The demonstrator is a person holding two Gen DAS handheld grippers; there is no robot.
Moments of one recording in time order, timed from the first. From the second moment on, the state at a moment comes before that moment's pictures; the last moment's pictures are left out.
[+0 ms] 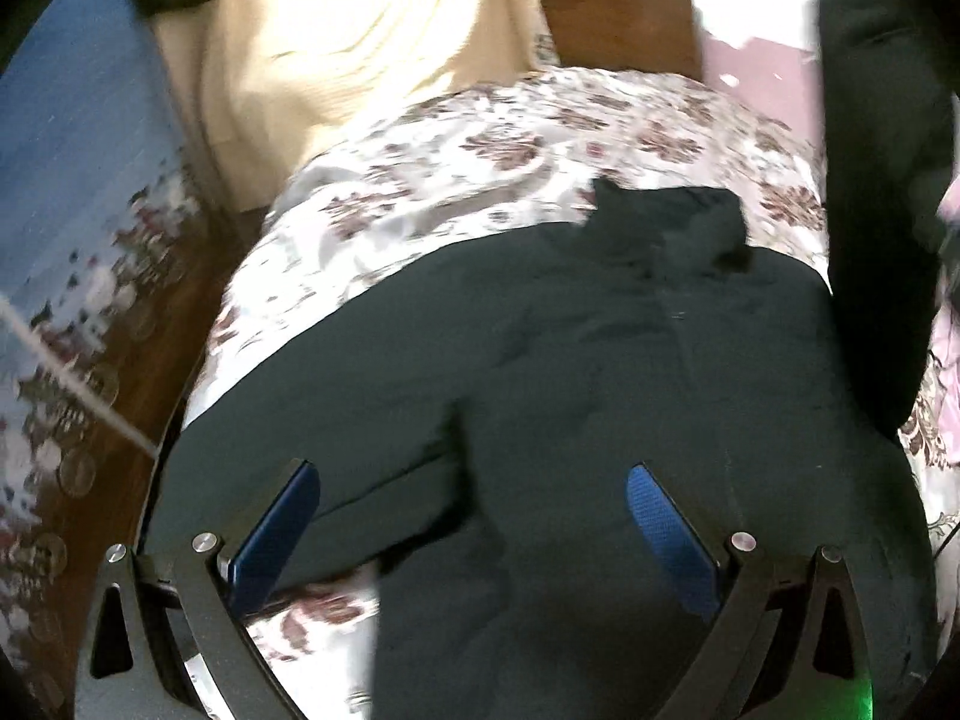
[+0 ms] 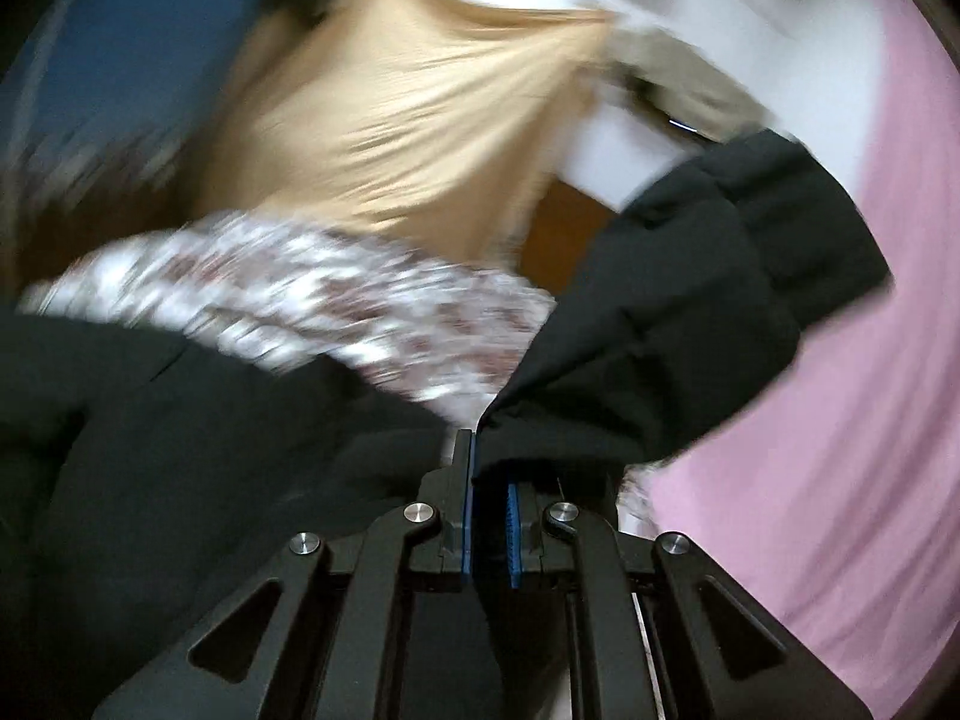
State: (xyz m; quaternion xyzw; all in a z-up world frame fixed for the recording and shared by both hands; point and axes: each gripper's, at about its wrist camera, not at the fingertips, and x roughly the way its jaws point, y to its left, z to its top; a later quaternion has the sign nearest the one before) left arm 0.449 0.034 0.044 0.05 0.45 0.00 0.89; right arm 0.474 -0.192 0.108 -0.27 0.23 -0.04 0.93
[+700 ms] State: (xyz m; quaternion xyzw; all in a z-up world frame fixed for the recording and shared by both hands) left arm 0.494 0.012 -0.027 -0.01 0.42 0.03 0.91; right arm 0.433 -0.296 0.003 -0.08 0.37 0.00 0.93
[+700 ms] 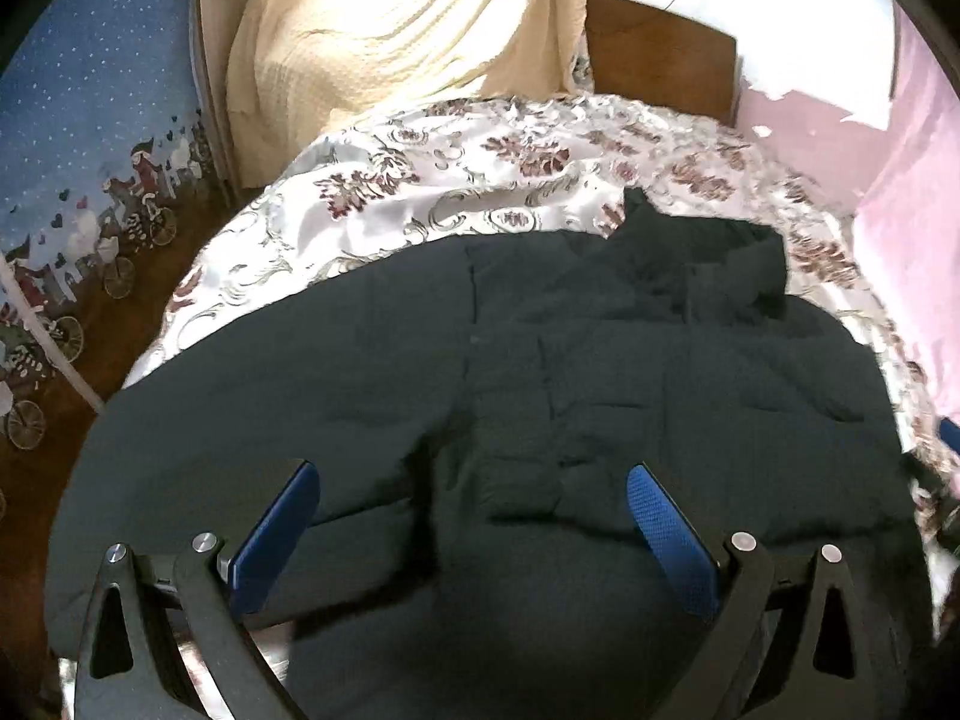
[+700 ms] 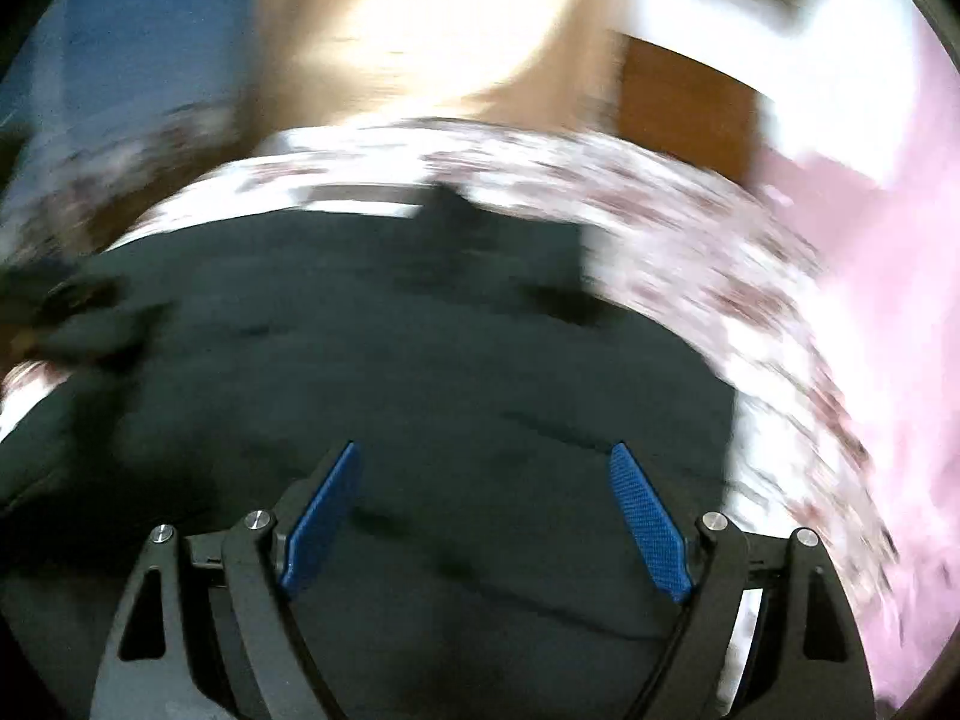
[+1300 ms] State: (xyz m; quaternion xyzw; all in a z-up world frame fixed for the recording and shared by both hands) left arm 0.502 -0.024 -0.112 0.06 0.40 0.08 0.91; right arm 0.461 -0.377 -0.105 0.06 0.42 -0.07 0.90
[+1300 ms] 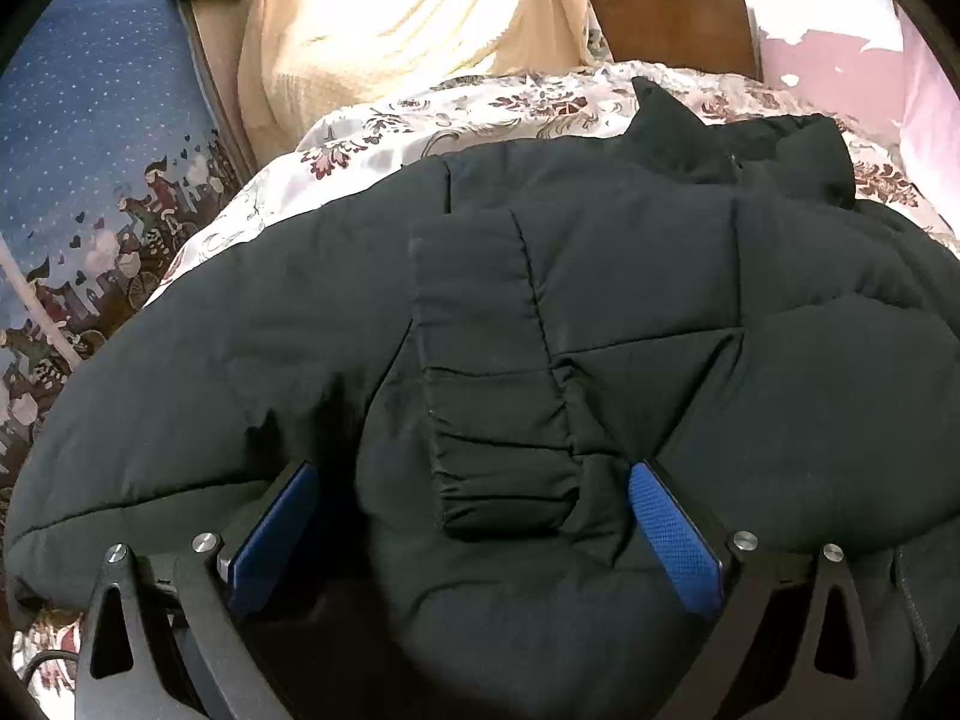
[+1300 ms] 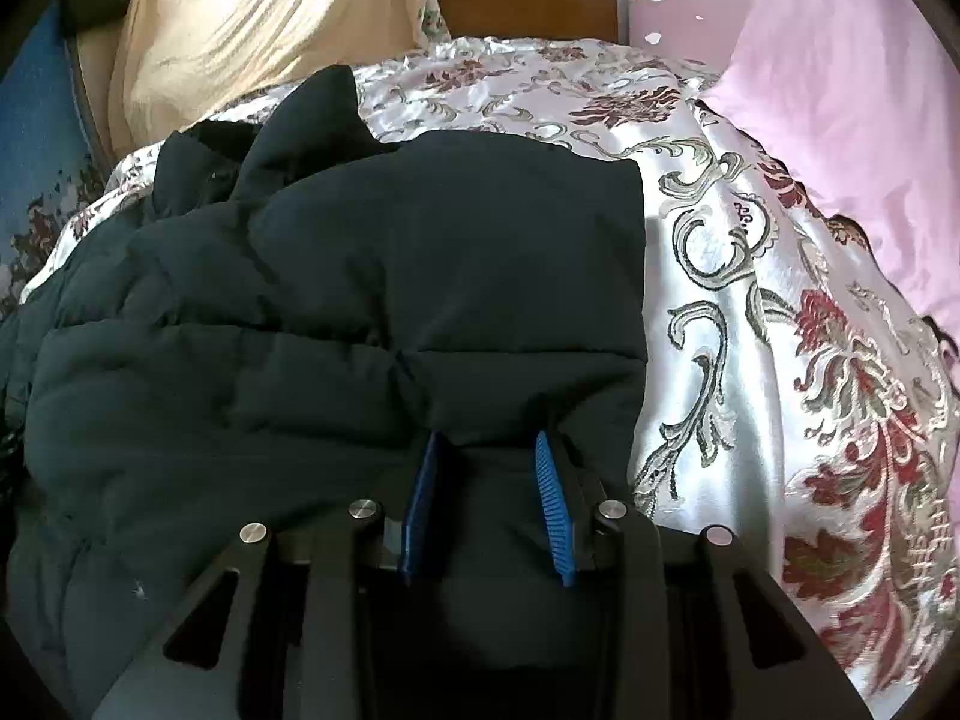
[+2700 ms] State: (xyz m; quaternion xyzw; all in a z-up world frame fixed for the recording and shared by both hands) left arm 0.353 0.296 -0.103 -0.48 0.32 0.12 0.81; right arm 0.471 -0.146 -0.036 0.00 0.38 0.03 0.93
